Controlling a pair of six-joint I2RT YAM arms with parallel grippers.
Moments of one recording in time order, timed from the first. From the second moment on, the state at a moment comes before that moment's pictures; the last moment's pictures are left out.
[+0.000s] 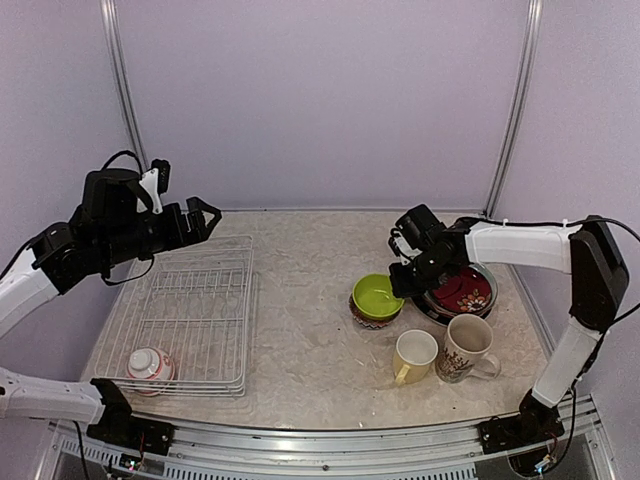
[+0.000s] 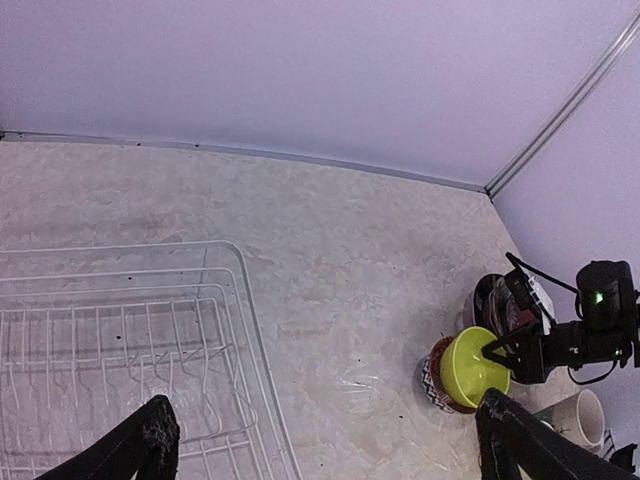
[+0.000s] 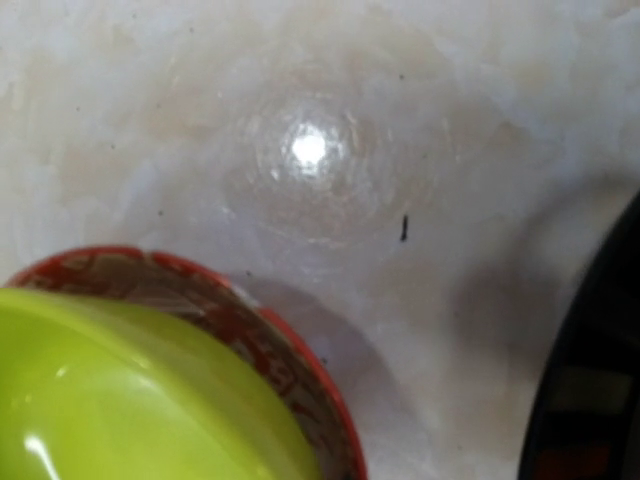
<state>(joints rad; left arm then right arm) -0.66 1.00 1.08 -0.49 -0.20 -0.53 0.63 1.71 1.19 -0.55 0.01 0.38</state>
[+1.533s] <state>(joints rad) -0.51 1.09 0.80 -1.24 -0.19 -1.35 0.63 1.64 1.26 -0.54 0.00 0.32</state>
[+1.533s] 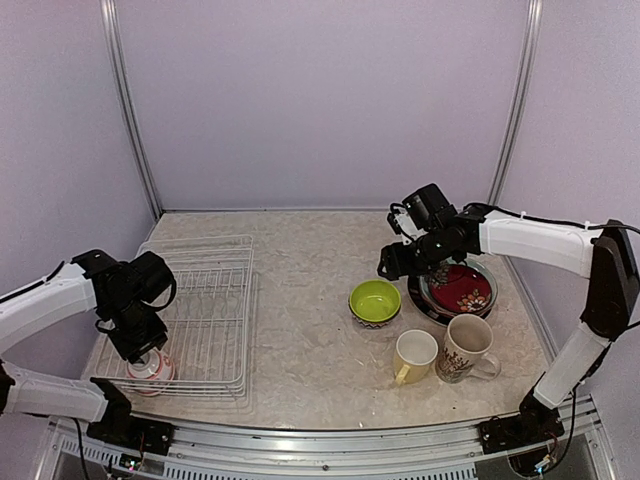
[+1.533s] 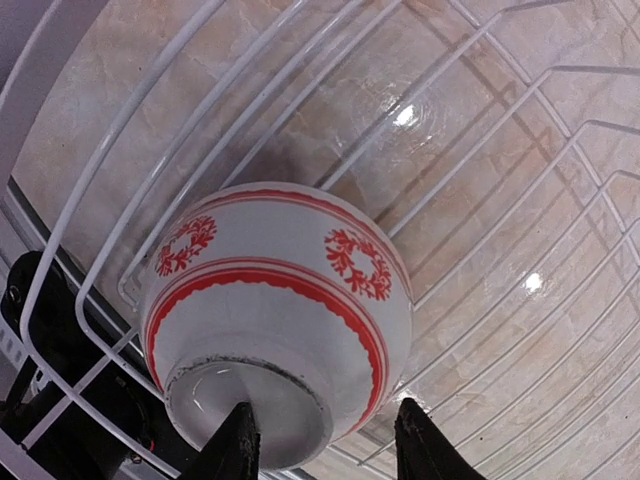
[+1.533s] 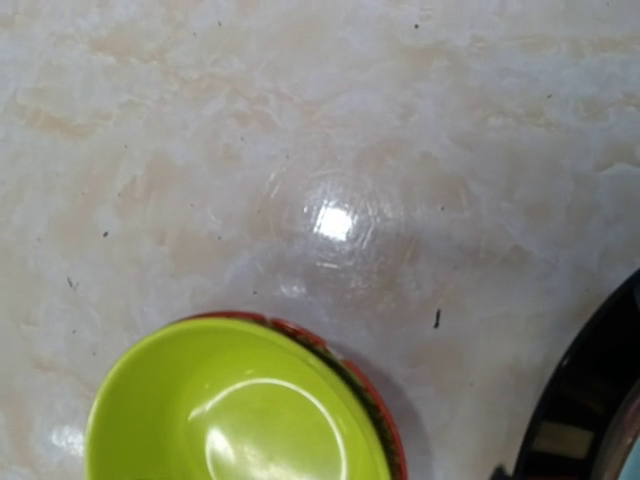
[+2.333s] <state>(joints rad) -0.43 1.22 0.88 -1.14 -0.18 -1.12 0.63 1.61 1.19 -0.54 0.00 0.34</state>
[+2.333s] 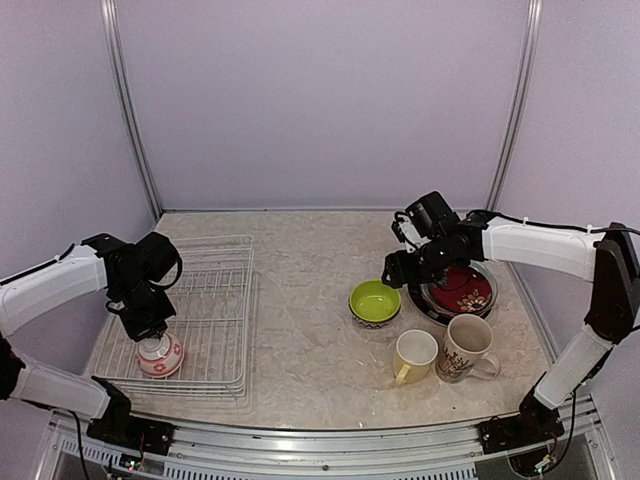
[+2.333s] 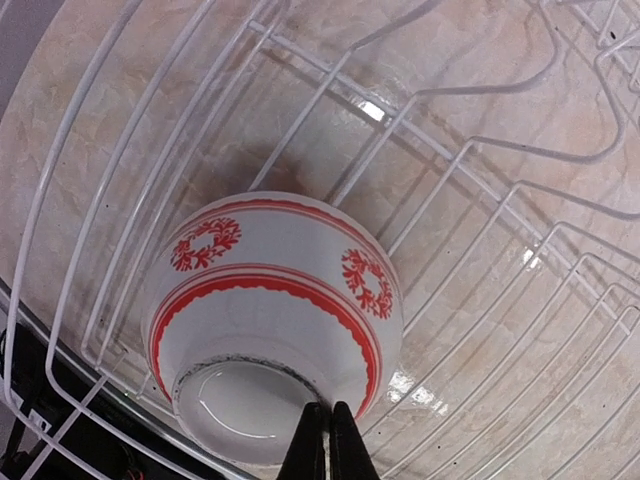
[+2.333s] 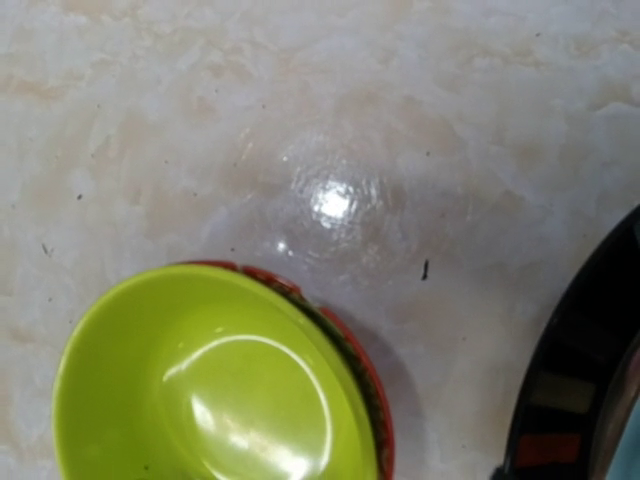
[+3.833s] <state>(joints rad) -0.40 1.31 0.93 -1.17 -0.08 -0.99 0.63 1.58 1.15 -0.50 0.00 0.36</state>
